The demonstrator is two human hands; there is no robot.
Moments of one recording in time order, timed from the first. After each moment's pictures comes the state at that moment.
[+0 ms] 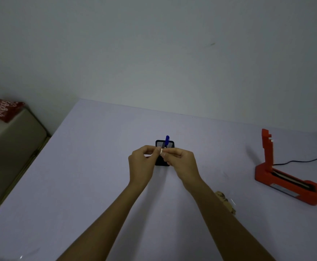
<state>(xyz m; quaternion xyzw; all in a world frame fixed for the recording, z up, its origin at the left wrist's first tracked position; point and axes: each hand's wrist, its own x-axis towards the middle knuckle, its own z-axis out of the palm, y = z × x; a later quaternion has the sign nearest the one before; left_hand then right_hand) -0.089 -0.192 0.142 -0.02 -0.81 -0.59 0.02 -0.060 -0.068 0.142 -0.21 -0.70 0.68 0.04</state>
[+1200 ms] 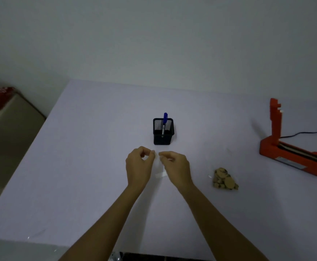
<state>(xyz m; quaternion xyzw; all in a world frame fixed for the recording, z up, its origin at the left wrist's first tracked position) -0.057 -0.200 0.071 0.02 -0.86 -0.51 -0.03 -0.020 -0.088 0.076 -0.27 -0.79 0.54 -0.01</state>
